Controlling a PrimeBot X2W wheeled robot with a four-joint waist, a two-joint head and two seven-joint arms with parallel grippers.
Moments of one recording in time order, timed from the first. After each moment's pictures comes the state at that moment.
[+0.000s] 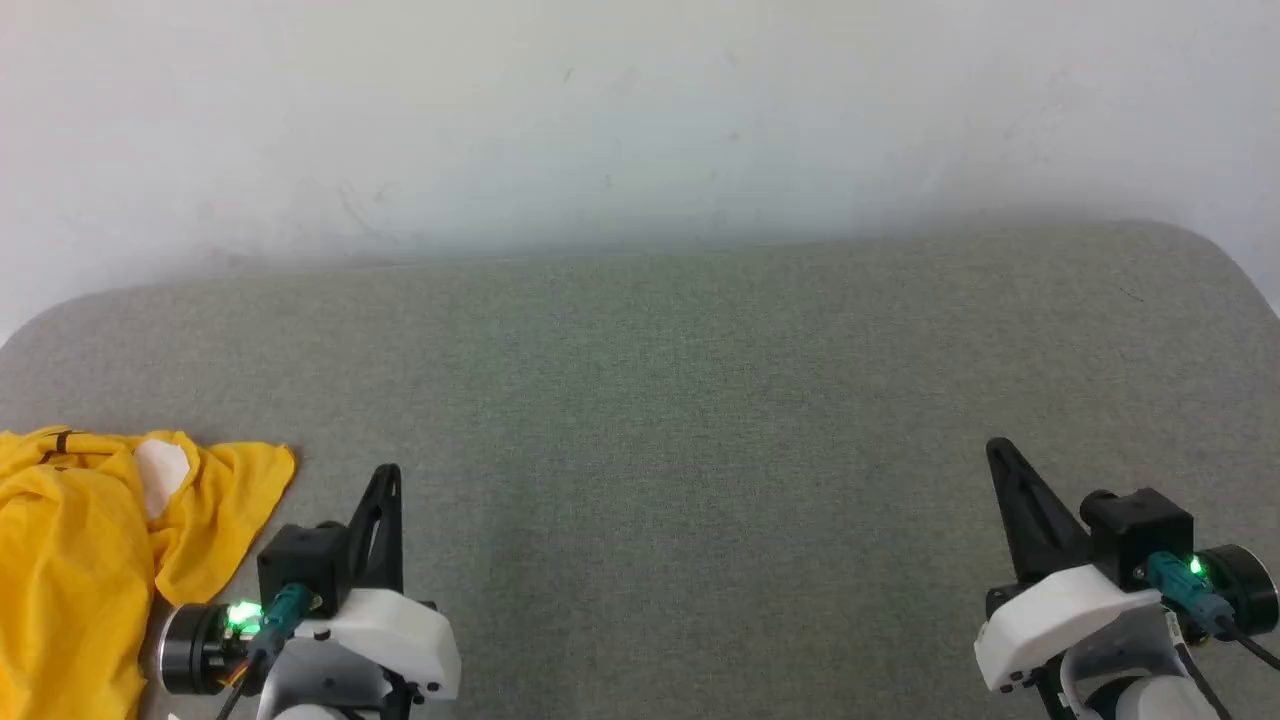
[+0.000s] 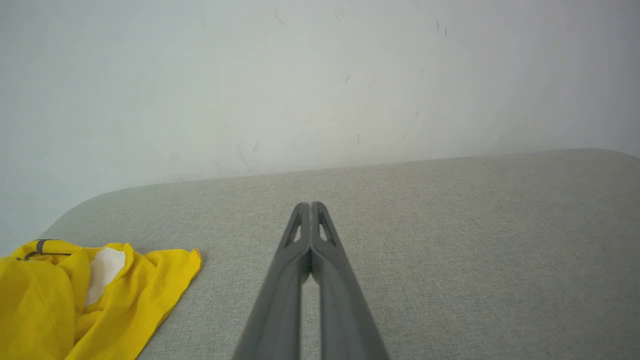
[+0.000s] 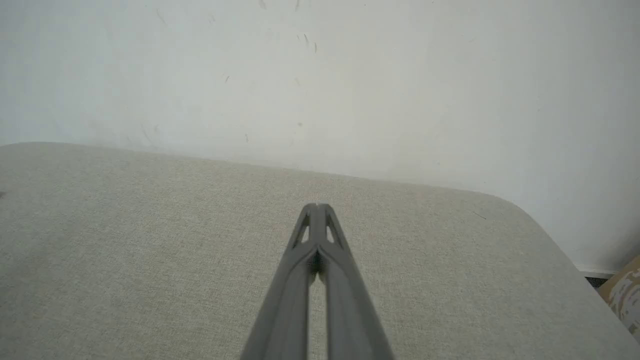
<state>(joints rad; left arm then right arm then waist) 0.01 0.05 0.00 0.00 0.00 -0.01 0.00 0.01 -0.05 0.00 0.00 0.01 0.13 0.00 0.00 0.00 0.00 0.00</state>
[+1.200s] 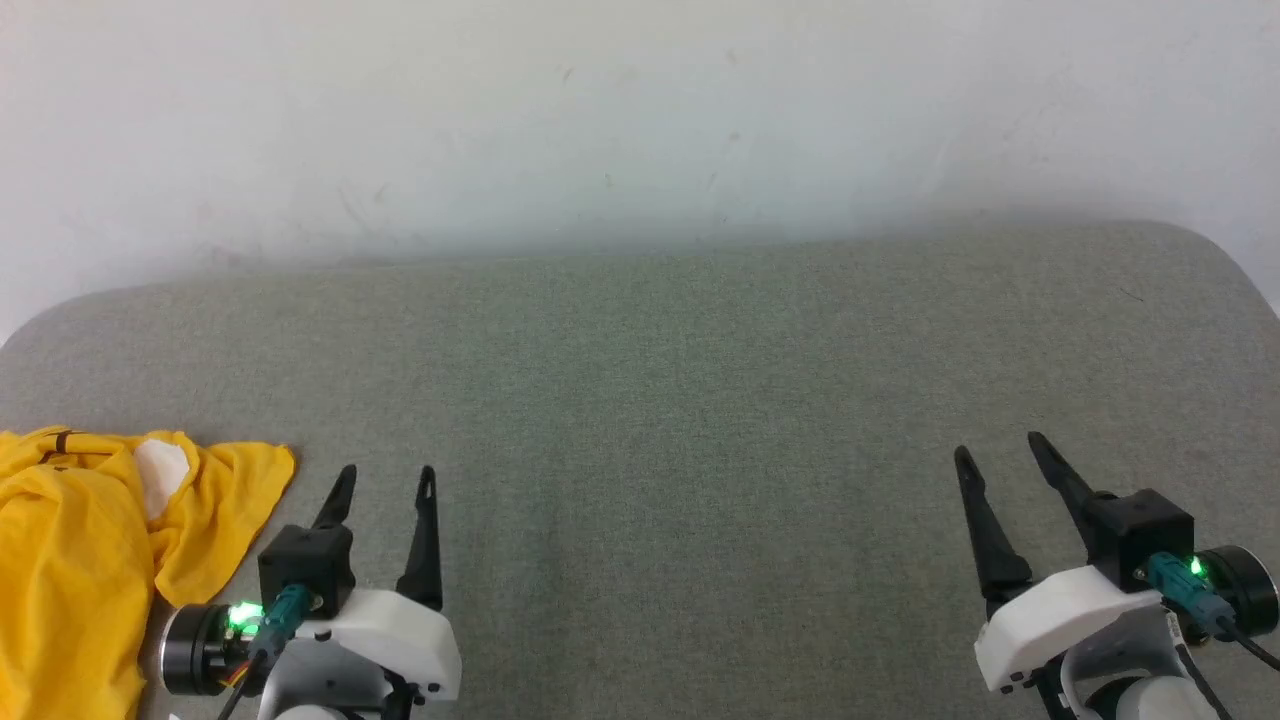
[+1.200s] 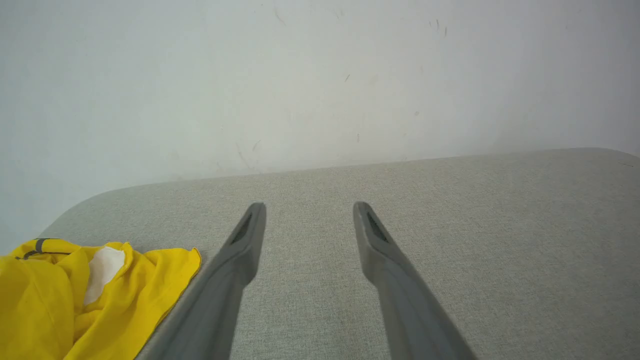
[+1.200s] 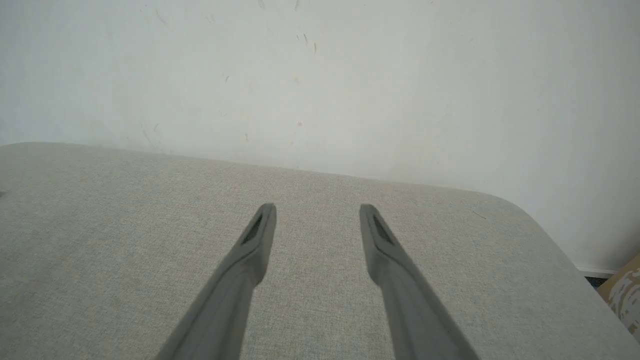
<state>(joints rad) 0.01 0.05 0.00 0.01 0.00 -0.01 0.00 0.02 -0.05 0.00 0.00 0.01 0.13 0.00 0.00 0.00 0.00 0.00</state>
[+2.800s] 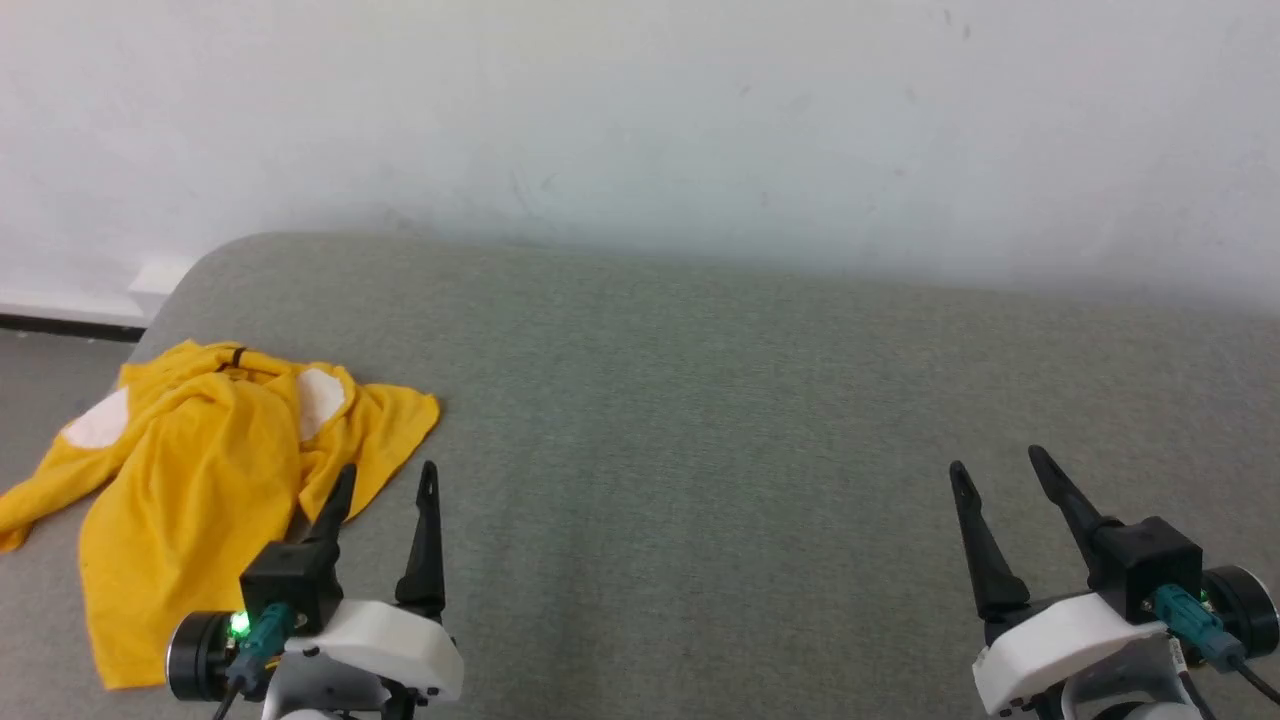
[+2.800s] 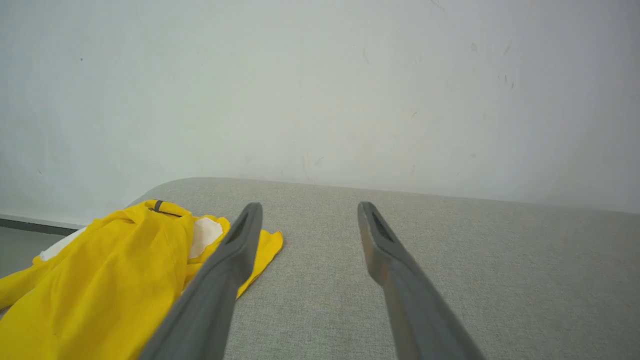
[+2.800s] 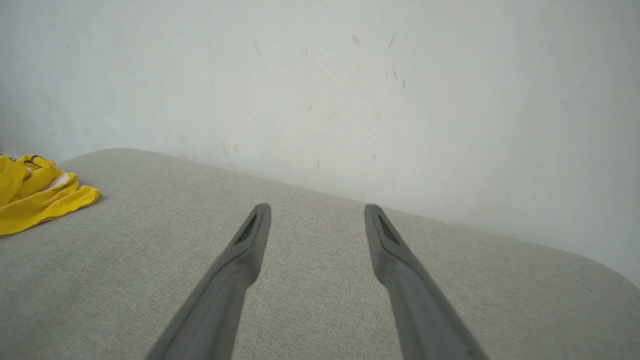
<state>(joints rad) 0.01 0.05 -0.01 0.03 -0.08 -0.02 -0.09 0.06 -0.05 0.01 -0.04 0.02 0.13 -0.04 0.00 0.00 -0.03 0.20</state>
